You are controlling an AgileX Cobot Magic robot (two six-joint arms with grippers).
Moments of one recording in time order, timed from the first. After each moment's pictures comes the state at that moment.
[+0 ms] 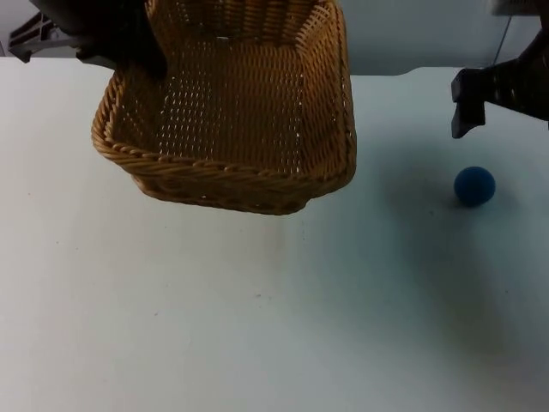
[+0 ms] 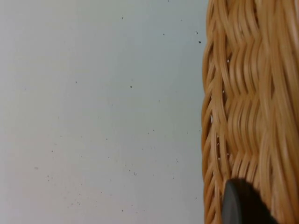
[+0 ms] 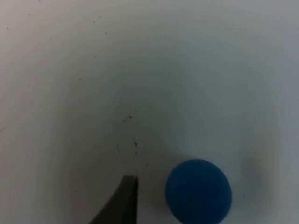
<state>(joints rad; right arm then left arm) 0.21 1.94 -1.23 -0.31 0.44 0.42 -0.21 1.92 -1.43 -0.55 0.72 0.10</state>
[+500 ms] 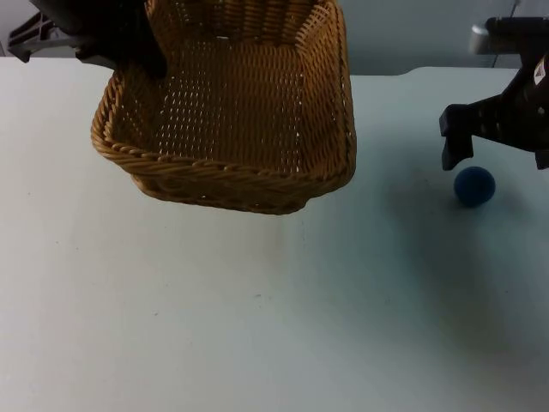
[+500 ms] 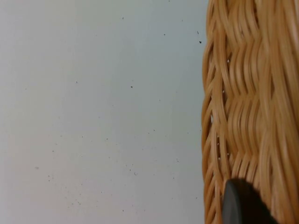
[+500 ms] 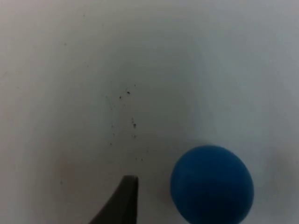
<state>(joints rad) 0.21 2.03 -1.23 -0.31 0.42 0.42 -0.21 1.92 -1.43 -0.55 0.72 0.10</state>
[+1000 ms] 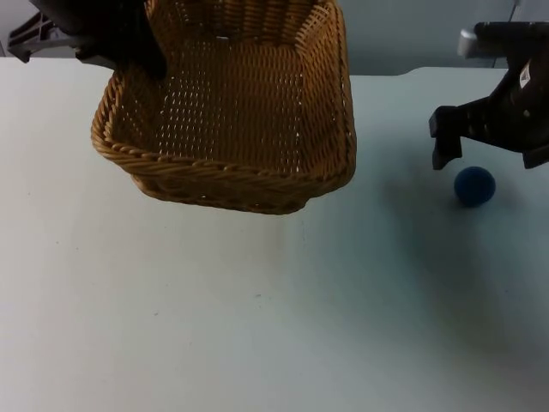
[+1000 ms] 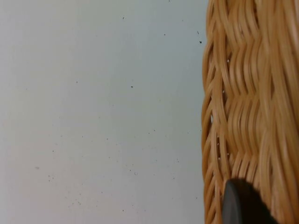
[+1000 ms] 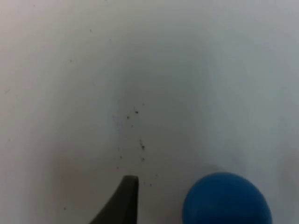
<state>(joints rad) 0.21 2.08 -1.29 -0.30 0.41 0.40 -0.21 1.92 -1.43 -0.55 0.72 0.10</state>
